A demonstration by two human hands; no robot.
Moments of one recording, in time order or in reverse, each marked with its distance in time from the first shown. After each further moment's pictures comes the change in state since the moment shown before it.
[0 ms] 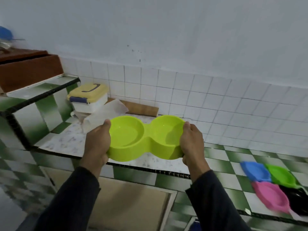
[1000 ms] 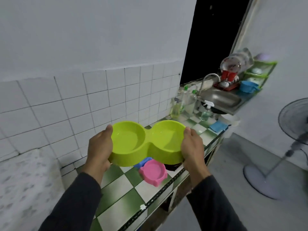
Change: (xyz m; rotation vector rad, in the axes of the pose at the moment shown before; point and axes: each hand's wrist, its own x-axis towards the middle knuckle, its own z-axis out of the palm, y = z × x) left_hand -0.186 -0.113 0.508 0.226 -0.820 -0.066; right_hand 0.167 0.107 -0.419 0.007 0.809 0.184
